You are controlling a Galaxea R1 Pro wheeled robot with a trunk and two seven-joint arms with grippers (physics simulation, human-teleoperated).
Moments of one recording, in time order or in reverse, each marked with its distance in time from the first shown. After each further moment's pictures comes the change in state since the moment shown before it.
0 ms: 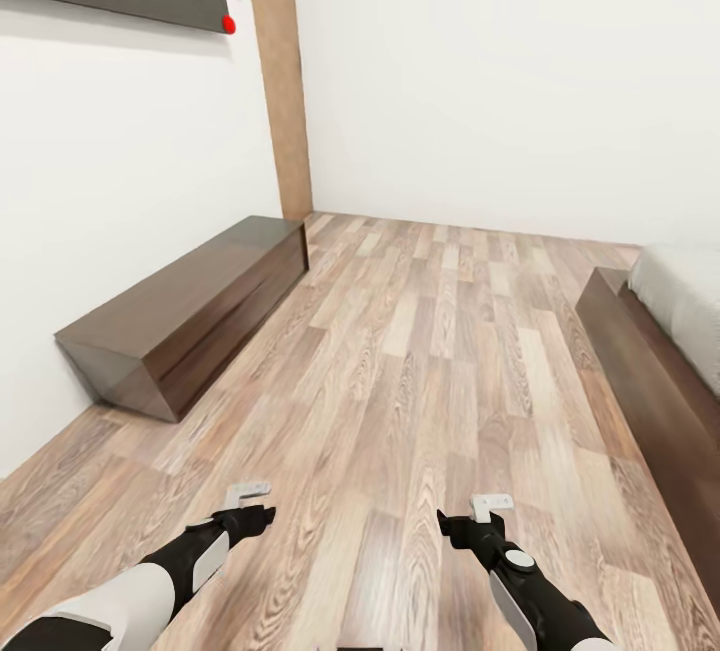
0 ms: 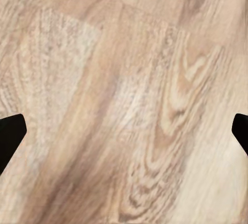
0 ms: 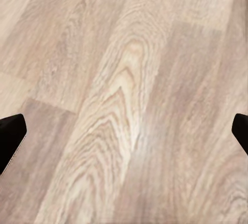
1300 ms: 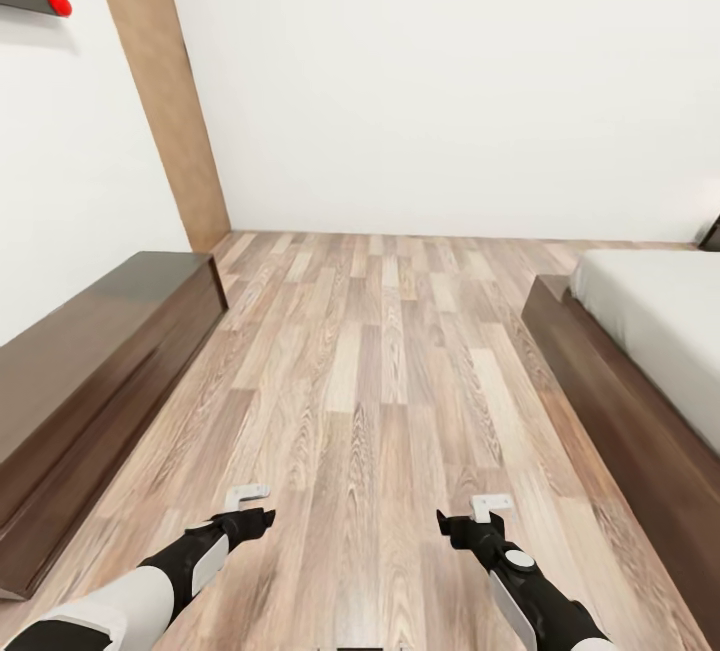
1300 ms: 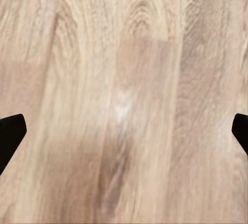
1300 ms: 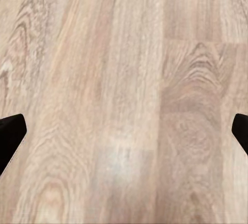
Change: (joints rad) left arm 0.007 0.000 0.000 0.000 -0.002 0.000 0.000; right arm 0.000 0.000 0.000 0.000 0.000 0.000 0.003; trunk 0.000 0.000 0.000
